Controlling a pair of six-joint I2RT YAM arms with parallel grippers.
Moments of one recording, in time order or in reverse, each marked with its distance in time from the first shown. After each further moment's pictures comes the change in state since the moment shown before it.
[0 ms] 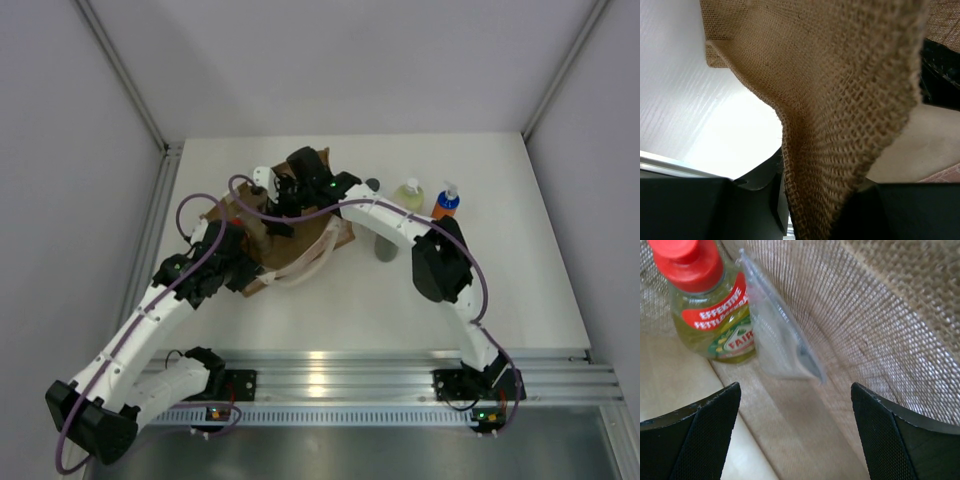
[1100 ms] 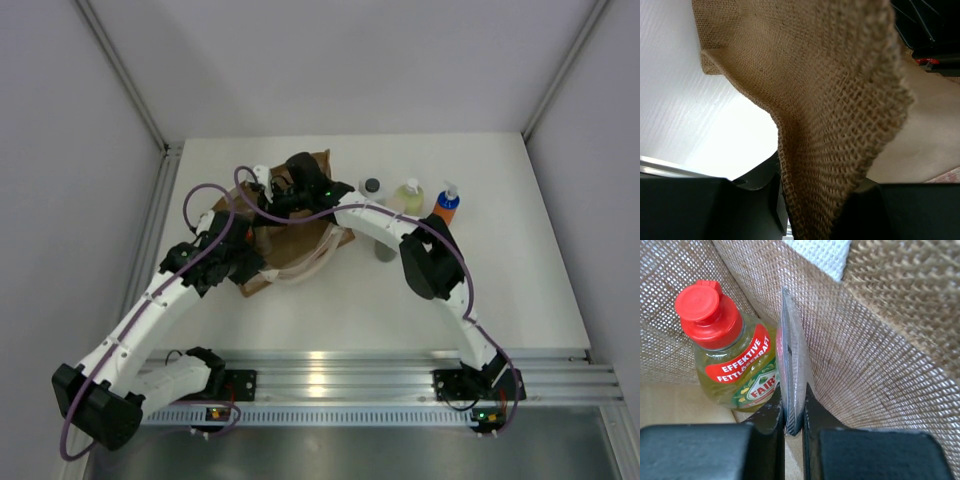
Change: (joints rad) left arm 0.000 0.088 0.063 -0.002 -0.003 0.042; right arm -0.010 0.082 -0.048 0.312 -0.212 0.208
